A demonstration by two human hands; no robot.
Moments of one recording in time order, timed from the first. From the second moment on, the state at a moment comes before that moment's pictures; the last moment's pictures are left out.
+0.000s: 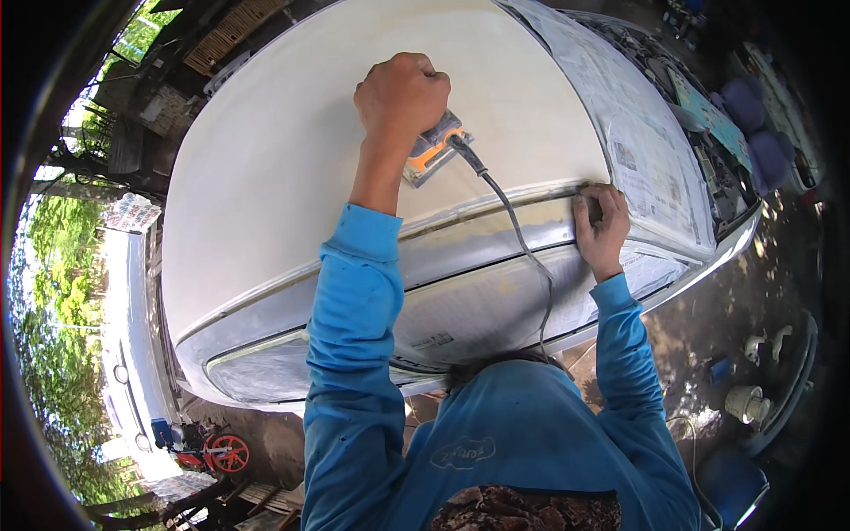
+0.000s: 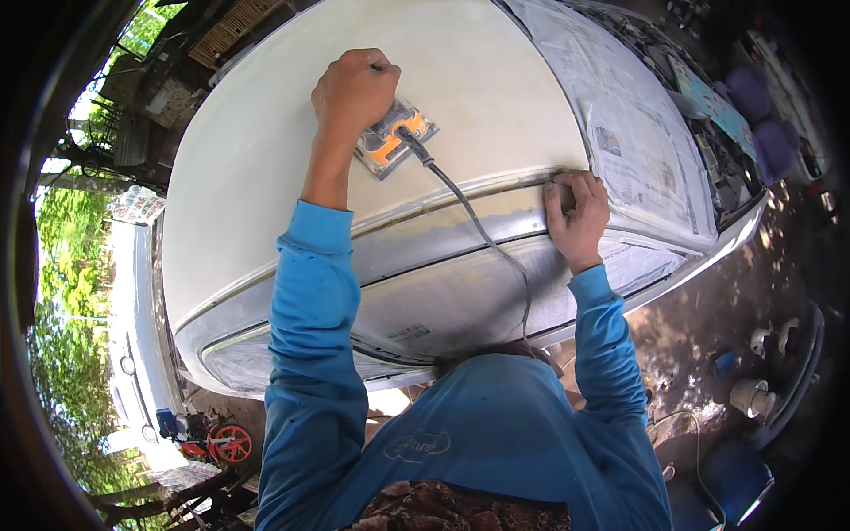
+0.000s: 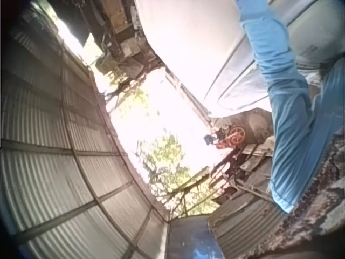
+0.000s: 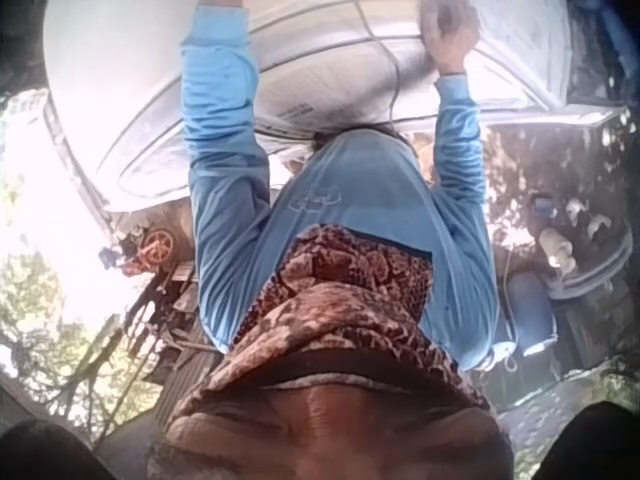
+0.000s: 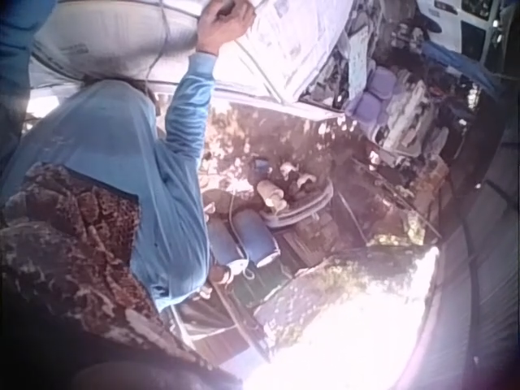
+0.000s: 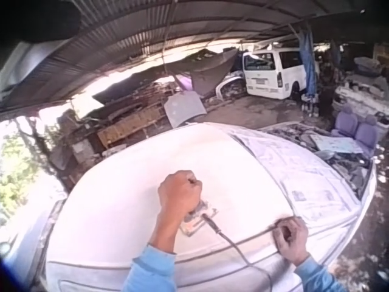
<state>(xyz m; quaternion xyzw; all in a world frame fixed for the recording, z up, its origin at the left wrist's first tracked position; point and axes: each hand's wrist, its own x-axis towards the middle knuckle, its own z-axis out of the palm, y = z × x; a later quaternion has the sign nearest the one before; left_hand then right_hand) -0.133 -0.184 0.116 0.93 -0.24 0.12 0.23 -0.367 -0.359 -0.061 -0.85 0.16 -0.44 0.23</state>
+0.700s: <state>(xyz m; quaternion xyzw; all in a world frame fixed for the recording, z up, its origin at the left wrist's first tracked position) -0.115 -0.185 0.120 0.94 -0.22 0.15 0.22 -0.367 -0.358 -0.062 -0.85 0.17 -0.45 0.23</state>
